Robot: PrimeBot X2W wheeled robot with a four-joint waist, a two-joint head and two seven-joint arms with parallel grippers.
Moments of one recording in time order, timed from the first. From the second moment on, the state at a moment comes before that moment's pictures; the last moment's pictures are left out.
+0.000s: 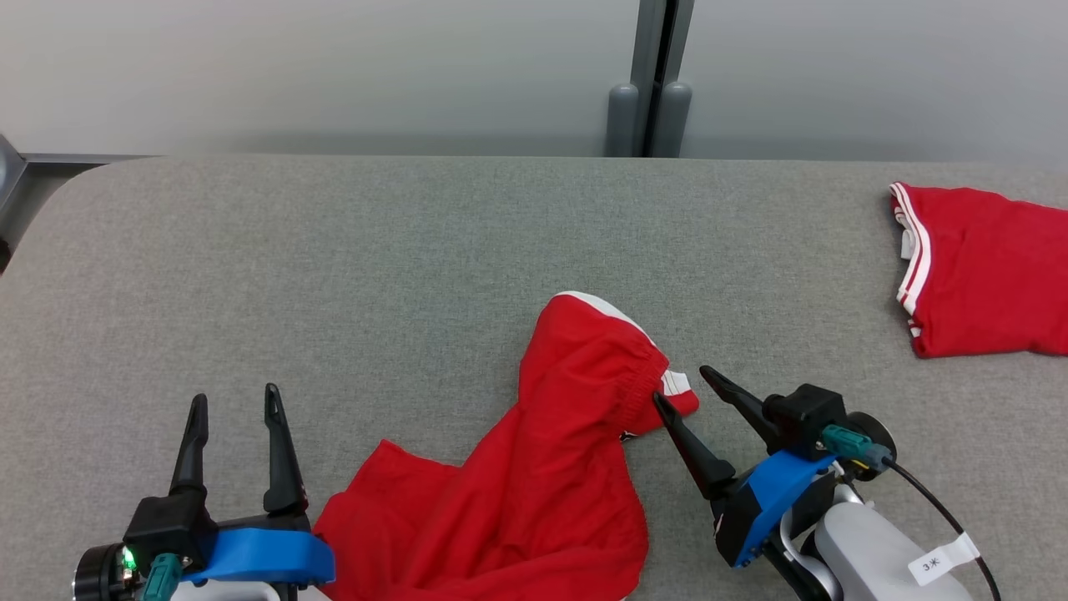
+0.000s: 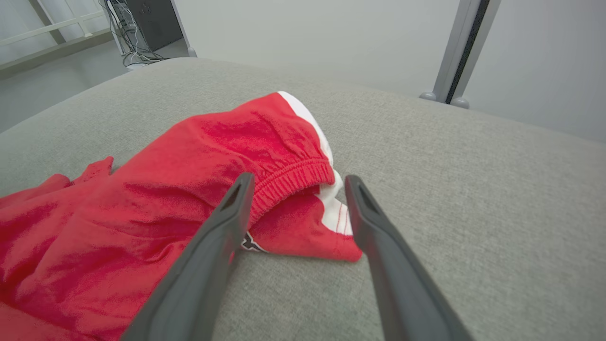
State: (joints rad) left arm -0.02 0.05 0.01 0.18 -0.12 0.03 -0.26; right arm -0.42 -0.23 0.57 0.56 0.41 0.13 -0.21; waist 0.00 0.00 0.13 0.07
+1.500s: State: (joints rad) left arm -0.03 0.05 -0.06 0.17 -0.17 0.06 -0.26; right arm -0.48 -0.32 0.27 0.40 0.32 0.13 -0.07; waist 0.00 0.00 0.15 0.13
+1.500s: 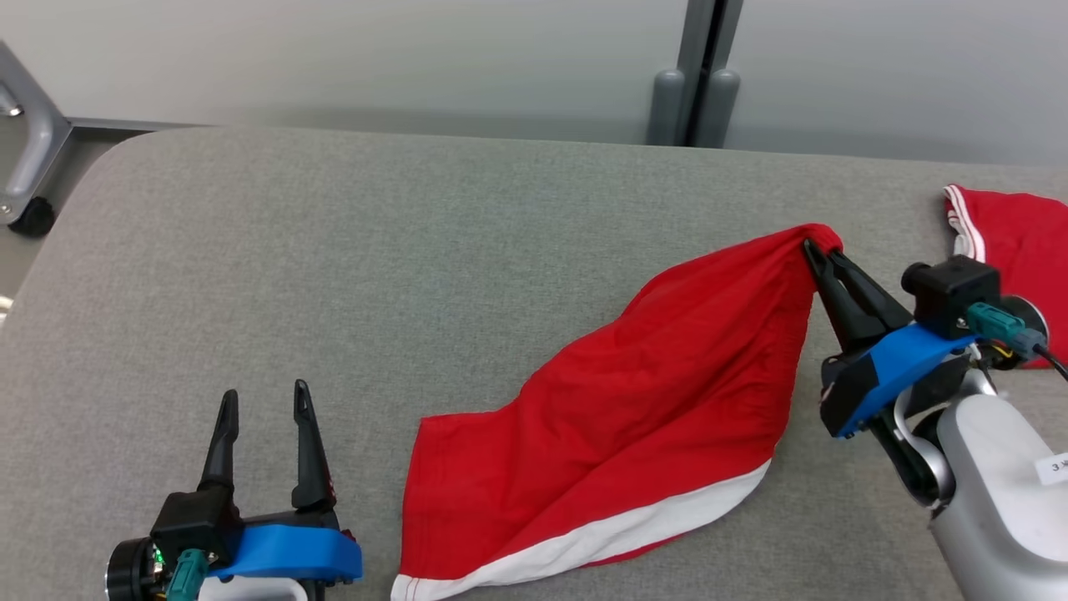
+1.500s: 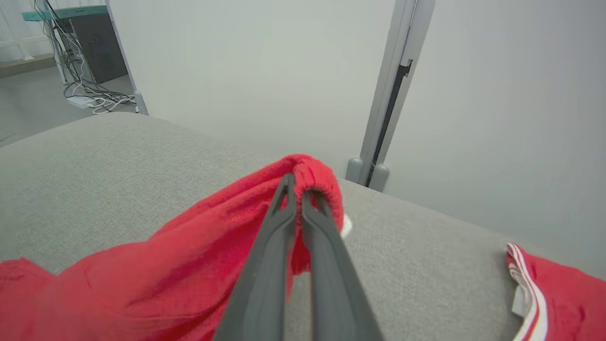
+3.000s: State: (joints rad) left arm -0.04 0.05 -0.03 0.21 -0.14 0.03 -0.26; right arm -0.50 -0.27 0.31 0.62 0.37 0.13 -0.26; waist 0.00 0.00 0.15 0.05
